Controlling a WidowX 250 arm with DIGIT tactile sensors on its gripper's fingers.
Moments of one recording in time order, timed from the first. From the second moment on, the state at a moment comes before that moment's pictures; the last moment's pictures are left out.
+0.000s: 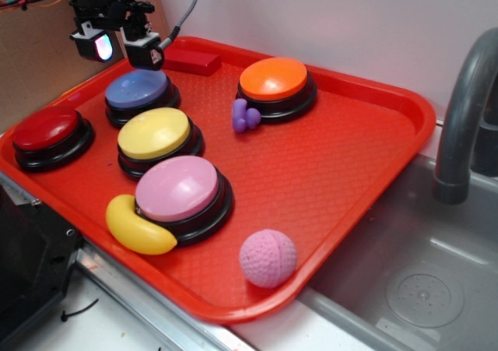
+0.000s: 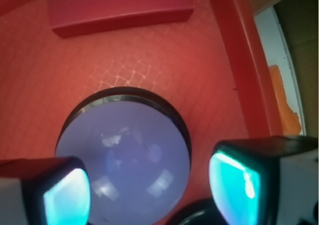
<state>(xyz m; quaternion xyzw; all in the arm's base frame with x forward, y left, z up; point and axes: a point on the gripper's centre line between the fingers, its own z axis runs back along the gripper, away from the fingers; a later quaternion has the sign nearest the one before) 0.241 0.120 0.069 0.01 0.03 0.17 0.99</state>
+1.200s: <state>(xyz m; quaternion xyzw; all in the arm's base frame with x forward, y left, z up) 0.227 0.122 0.115 0.05 0.00 0.18 0.98</state>
